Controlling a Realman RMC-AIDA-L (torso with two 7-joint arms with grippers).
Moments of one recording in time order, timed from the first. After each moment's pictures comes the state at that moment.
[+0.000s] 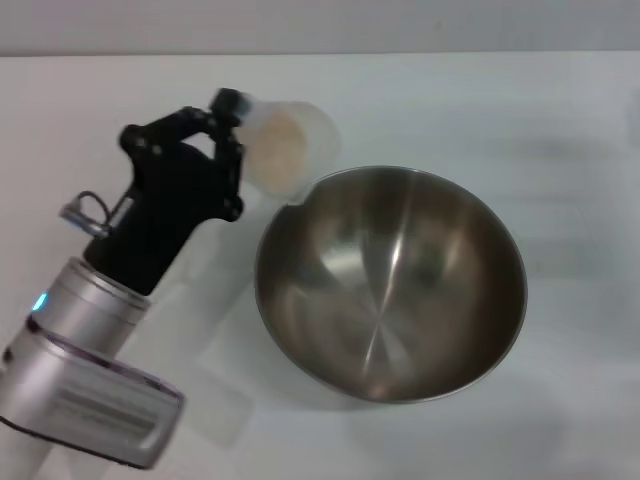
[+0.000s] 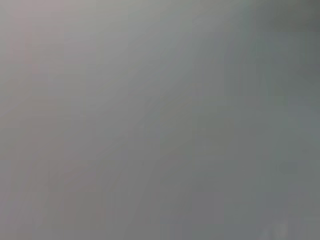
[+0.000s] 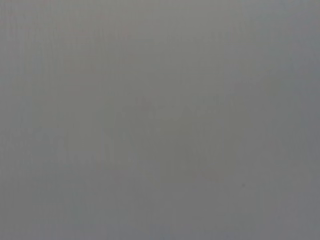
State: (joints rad) left arm -0.43 -2.08 -0.20 -0.35 2.09 1.59 0.91; right arm 0.50 2.03 -1.94 -0.10 0.72 -1.28 0.35
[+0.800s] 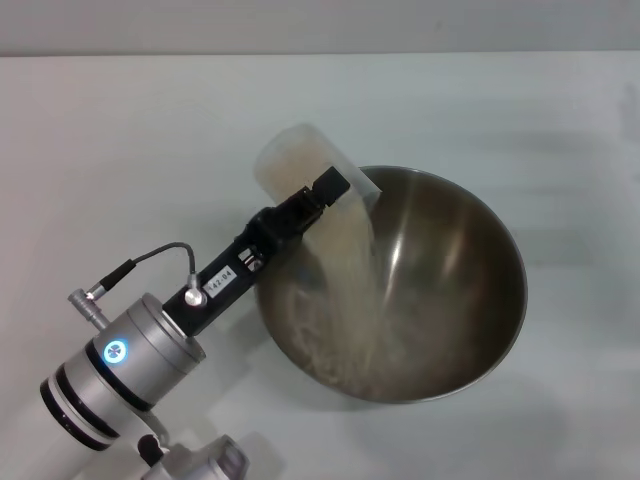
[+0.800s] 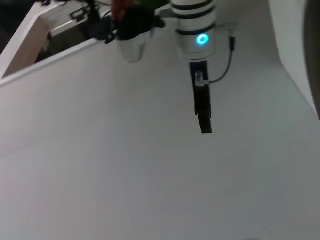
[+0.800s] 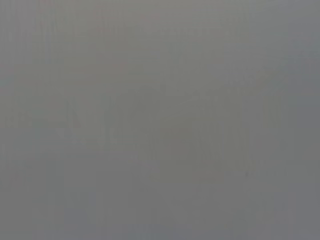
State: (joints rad) left arm -0.45 -2.08 -0.18 -0.36 2.31 1.50 1.75; right arm 0.52 2.03 -1.94 -0.09 0.72 -1.23 0.33
